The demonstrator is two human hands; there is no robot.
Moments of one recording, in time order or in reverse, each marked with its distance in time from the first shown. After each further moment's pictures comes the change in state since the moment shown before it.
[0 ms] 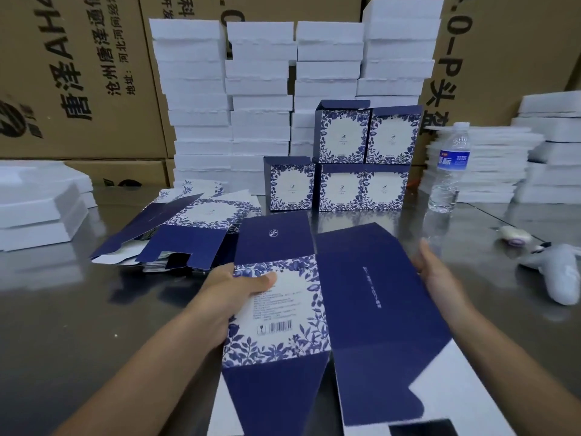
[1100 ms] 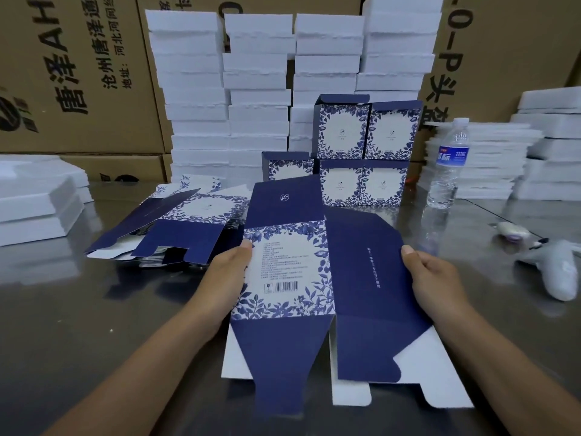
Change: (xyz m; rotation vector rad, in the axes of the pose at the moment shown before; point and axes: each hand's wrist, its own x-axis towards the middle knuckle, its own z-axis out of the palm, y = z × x) left_hand 0.009 -0.002 0.003 0.184 0.122 0.188; right_hand 0.001 0.009 -0.003 -0.467 0.138 -0.319
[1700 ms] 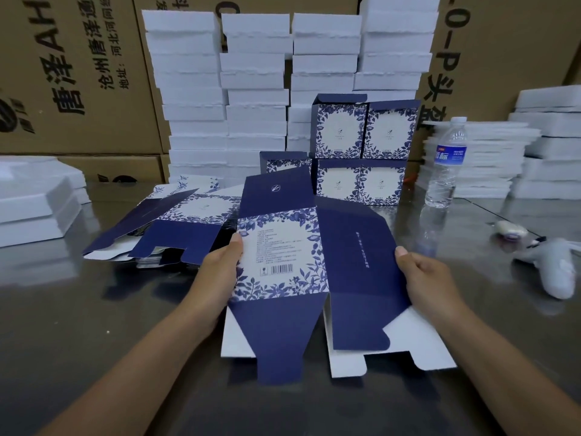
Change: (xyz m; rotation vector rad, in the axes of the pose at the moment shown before) left_hand -0.001 0.004 -0.001 -0.092 0.026 -0.002; right_hand -0.001 -0.002 0.001 -0.032 -0.050 0.007
